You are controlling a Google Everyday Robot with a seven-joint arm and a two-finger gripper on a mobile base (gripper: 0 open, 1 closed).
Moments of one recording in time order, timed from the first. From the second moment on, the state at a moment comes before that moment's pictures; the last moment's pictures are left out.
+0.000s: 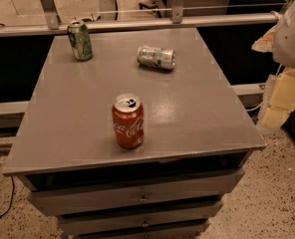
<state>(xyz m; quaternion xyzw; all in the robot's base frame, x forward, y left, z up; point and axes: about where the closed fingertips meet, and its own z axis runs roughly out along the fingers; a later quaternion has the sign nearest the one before) 0.438 -0.216 0.977 -0.60 0.78 -0.04 0.16</state>
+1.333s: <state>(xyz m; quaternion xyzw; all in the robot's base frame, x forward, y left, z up) 0.614 -0.120 0.915 -0.60 0.76 -0.01 0.24</state>
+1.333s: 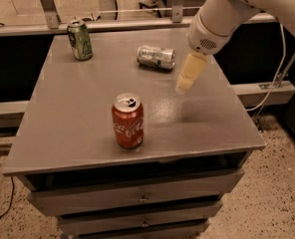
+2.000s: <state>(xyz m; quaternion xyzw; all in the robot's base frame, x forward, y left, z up) 0.719 -0.092 0.893 -0.57 0.78 0.03 0.26</state>
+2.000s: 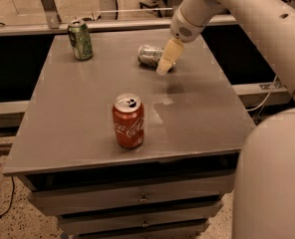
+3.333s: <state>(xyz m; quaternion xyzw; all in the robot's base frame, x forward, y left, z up) 0.788 -0.030 0.849 -0.51 0.83 0.07 0.20</state>
